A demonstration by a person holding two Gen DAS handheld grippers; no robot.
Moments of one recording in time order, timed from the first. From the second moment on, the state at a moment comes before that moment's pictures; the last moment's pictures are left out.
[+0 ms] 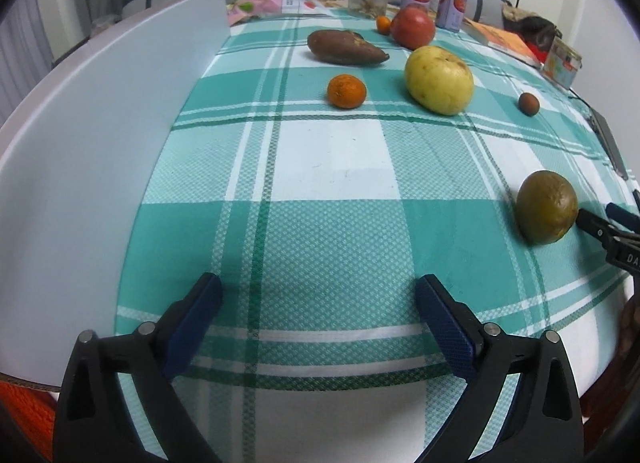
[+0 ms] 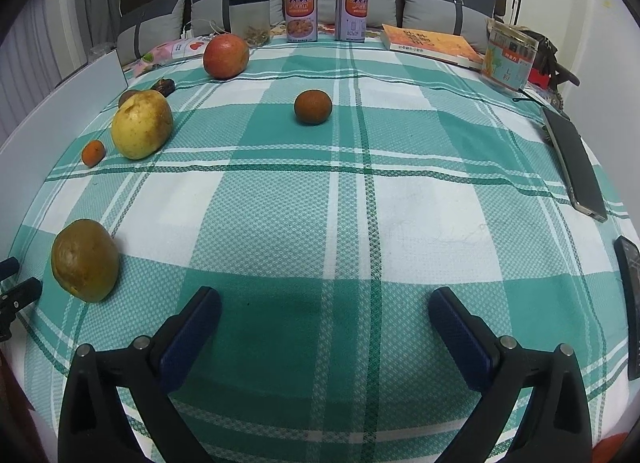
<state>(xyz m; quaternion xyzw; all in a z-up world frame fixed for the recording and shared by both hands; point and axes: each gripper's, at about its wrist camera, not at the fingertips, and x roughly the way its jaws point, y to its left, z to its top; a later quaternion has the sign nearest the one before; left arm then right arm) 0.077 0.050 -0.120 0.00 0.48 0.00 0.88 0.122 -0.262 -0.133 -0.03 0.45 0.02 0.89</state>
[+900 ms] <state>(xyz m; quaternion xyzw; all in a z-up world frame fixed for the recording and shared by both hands) 0.078 0.050 -0.121 0.00 0.49 0.01 0.87 0.121 -0.263 -0.133 -0.03 0.45 0.02 0.89</state>
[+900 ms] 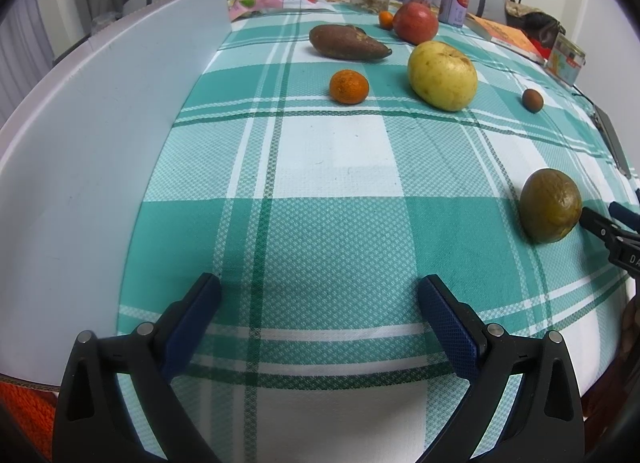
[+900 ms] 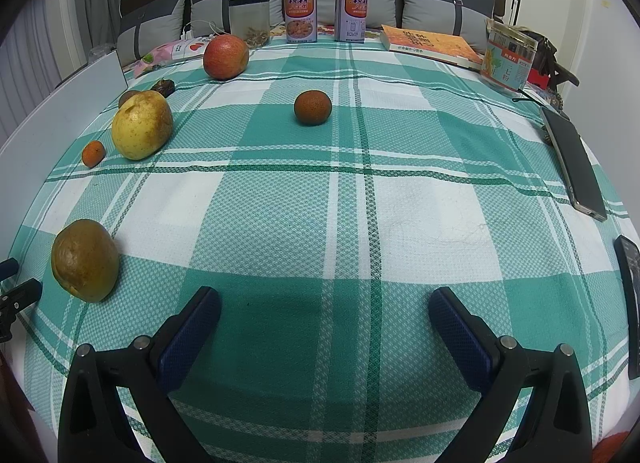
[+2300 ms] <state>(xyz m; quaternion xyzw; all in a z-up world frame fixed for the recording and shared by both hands) 0.227 0.035 -0.106 0.02 0.47 -0.05 0.88 0.121 -0.262 -0.134 -0.03 0.45 0.02 0.89</state>
